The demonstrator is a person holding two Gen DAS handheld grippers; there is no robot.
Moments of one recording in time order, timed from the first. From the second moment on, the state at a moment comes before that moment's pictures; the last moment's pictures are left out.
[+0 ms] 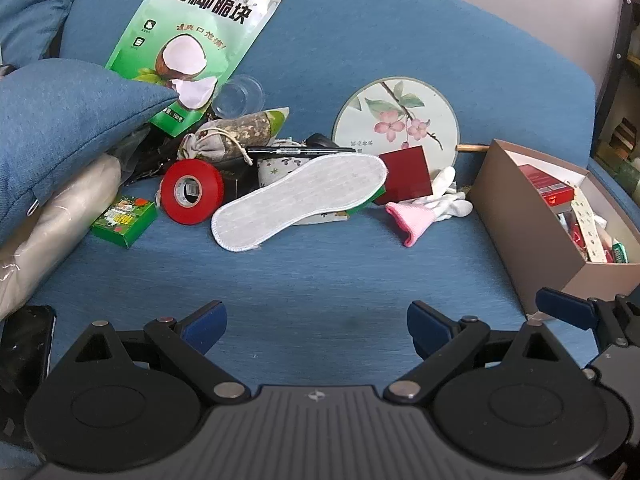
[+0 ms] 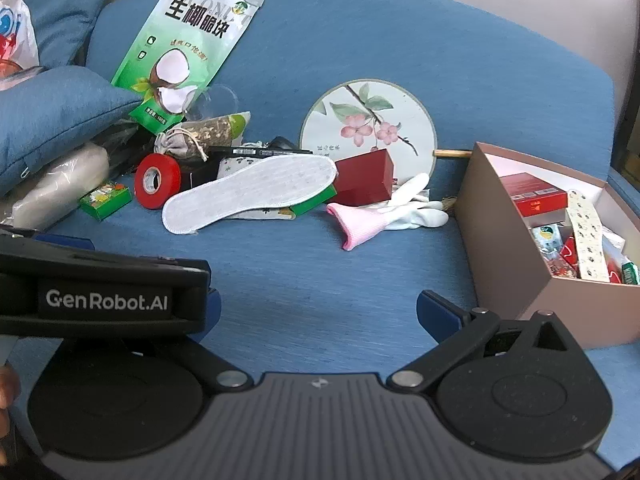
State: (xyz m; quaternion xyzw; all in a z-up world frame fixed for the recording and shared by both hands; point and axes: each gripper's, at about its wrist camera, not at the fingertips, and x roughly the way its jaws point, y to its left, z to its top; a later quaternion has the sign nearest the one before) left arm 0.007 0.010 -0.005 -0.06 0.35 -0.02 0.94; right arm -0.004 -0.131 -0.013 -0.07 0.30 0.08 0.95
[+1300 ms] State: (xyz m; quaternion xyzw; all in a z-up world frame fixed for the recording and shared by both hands) left arm 0.211 0.055 -0.061 -0.02 0.38 -0.14 0.91; right arm 0.174 -0.087 -0.091 0.06 0.33 0.22 0.92
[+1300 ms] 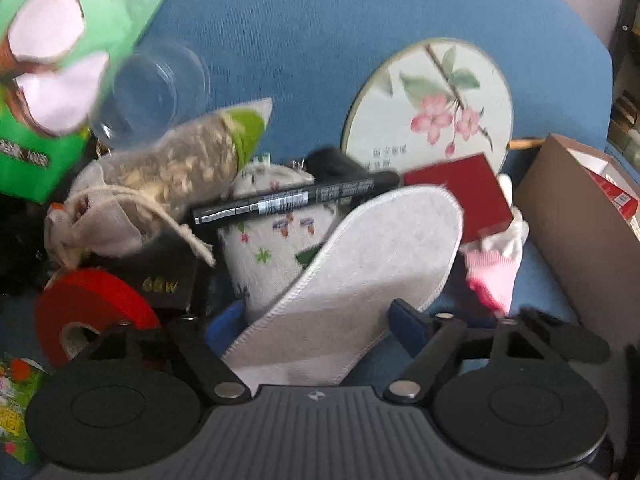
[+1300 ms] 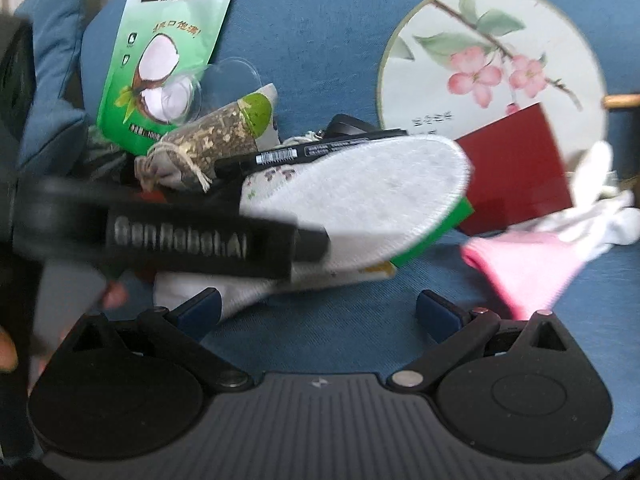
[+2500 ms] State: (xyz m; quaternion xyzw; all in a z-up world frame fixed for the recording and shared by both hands) left arm 0.048 -0.042 -0.071 -0.12 0.47 -0.19 0.86; right arm -0.009 -0.196 -0.079 0.02 0.38 0.19 0.91
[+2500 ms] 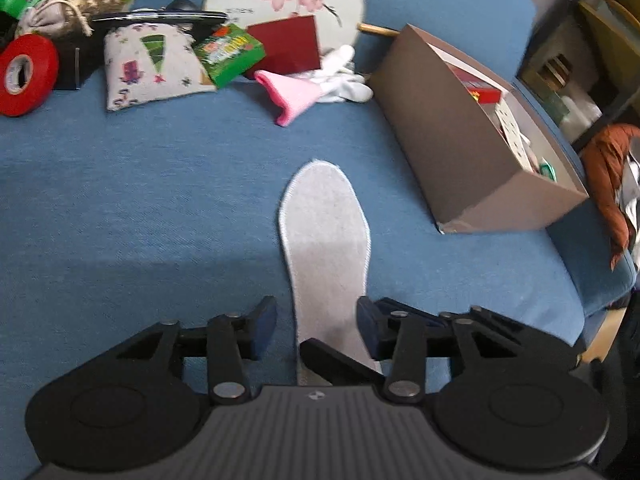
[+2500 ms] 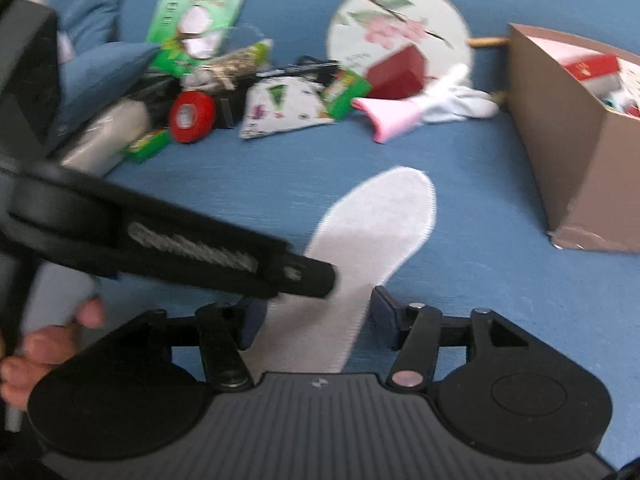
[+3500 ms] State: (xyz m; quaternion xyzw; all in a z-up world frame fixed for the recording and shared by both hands) left arm 0.057 -0.070 -0.051 -0.11 0.47 -0.19 0.86; right arm -0.013 -0.213 -0.069 0.04 0.34 0.13 0.93
